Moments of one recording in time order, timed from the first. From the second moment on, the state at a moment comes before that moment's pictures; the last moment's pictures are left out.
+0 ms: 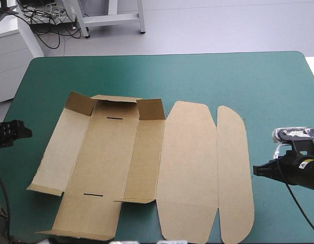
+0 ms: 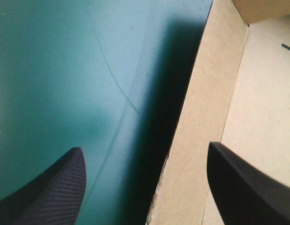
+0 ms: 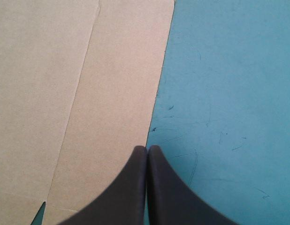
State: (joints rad) left arm 0.71 1.55 -1.27 -0.59 1.23 0.59; right arm -0.08 0.82 -0.87 0.20 1.09 -0.22
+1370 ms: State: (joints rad) left arm 0.40 1.65 -1.03 -0.53 1.20 0.66; right arm -0.08 0.82 -0.87 0.20 1.16 -0.22
